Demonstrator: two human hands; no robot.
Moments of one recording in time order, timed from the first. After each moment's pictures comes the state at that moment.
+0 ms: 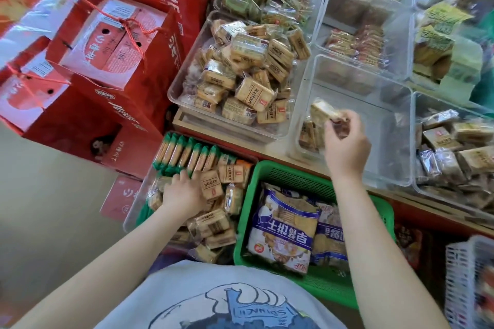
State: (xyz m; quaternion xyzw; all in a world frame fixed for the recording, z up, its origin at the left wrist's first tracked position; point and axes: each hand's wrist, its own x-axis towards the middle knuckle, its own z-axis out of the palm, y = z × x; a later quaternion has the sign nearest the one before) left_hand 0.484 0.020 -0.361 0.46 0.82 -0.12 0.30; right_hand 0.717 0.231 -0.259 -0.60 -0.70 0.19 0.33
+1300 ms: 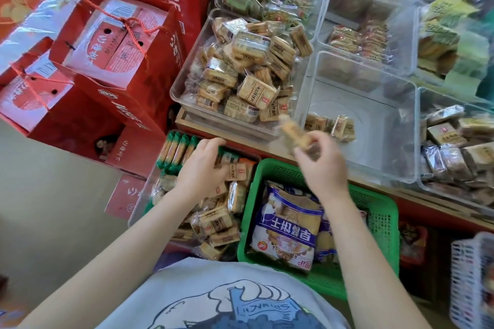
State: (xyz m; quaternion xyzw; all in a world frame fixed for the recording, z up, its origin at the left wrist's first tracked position) left_hand 0.487 0.056 -0.311 0.48 0.81 0.19 0.29; right_hand 0.707 0.179 -0.259 -0.54 -0.77 0.29 0.20
